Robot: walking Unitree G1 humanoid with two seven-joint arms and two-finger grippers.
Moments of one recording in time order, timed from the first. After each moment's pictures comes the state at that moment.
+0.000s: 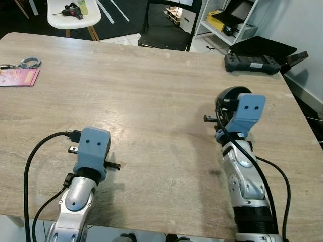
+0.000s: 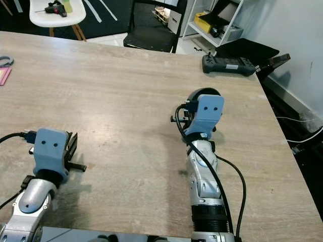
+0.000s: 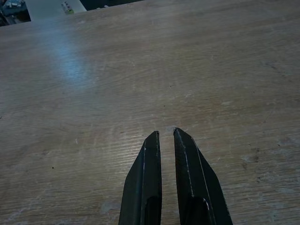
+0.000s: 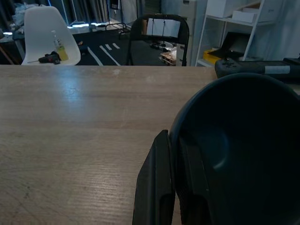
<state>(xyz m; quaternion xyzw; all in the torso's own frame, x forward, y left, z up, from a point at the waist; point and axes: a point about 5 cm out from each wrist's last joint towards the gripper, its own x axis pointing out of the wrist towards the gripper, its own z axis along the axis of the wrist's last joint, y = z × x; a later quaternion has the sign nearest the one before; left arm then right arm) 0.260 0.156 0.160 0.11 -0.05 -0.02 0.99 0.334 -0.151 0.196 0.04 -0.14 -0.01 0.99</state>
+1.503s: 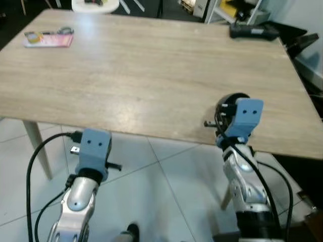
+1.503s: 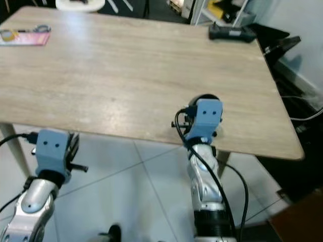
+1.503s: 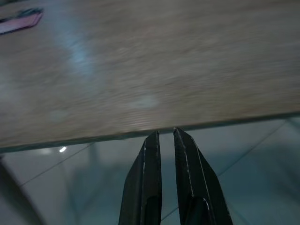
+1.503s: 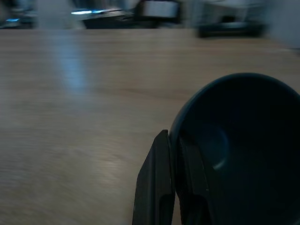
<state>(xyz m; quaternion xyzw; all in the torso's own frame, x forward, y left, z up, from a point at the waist) 0.262 0.148 0.161 0.10 -0.05 -0.03 0.99 0.330 -0.162 0.187 0.02 -0.11 -0.03 0.99</state>
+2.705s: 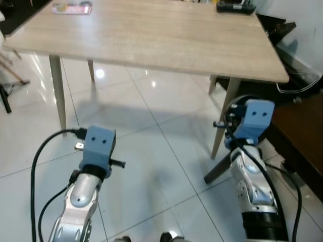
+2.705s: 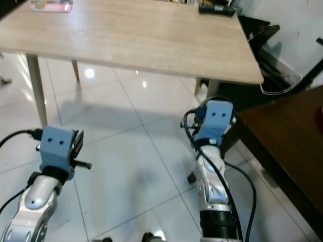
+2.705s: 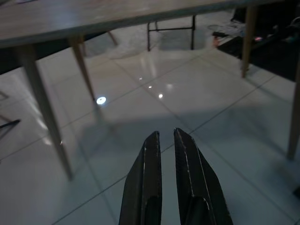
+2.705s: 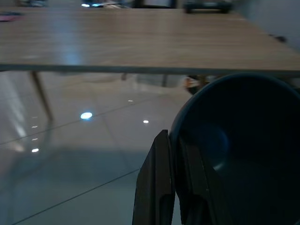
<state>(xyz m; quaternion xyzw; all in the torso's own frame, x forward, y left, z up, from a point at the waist) 0.265 0.153 0.159 0.11 -0.05 -0.03 0.99 0.328 -0.160 0.184 0.03 -0.11 -0.03 0.99</state>
